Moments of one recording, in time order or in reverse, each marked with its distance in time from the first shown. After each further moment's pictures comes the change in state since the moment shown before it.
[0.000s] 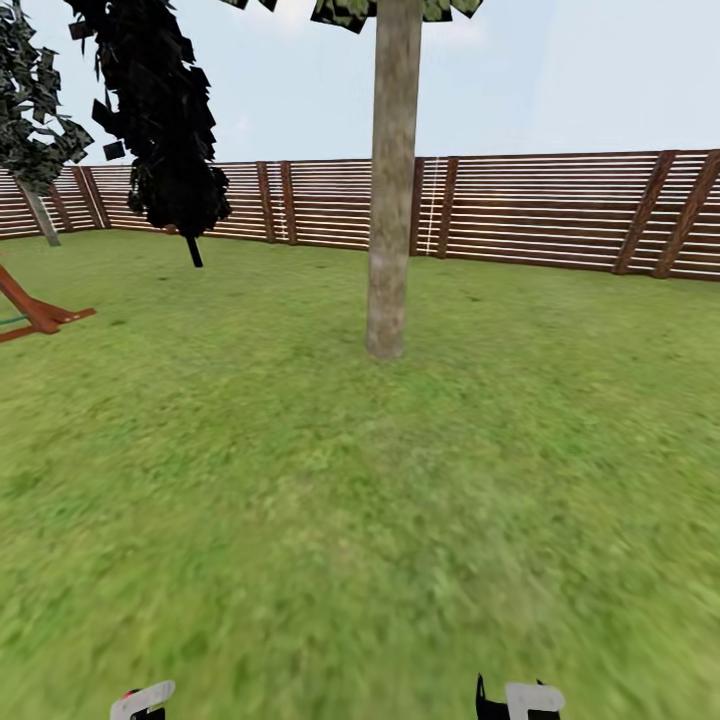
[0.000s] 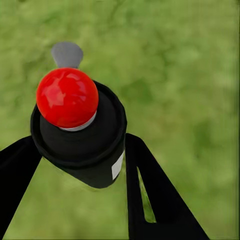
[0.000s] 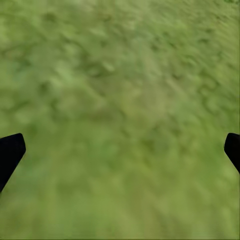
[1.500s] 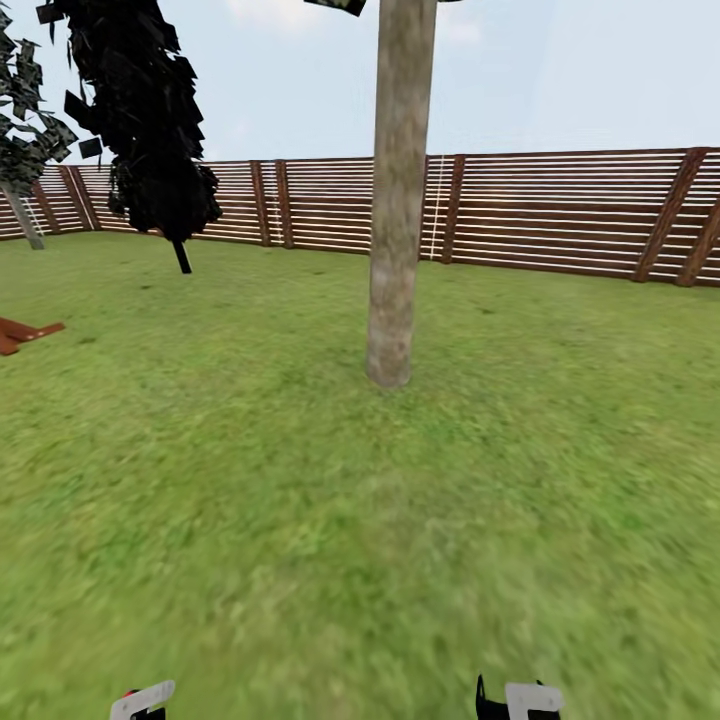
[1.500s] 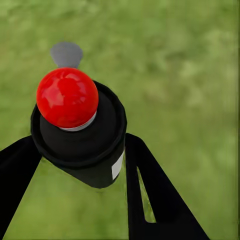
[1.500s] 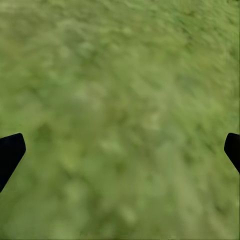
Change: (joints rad) left arm 0.000 0.000 0.000 0.000 0.000 0.000 0.000; right arm 0.000 0.000 0.000 0.000 0.000 0.000 0.000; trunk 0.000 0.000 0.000
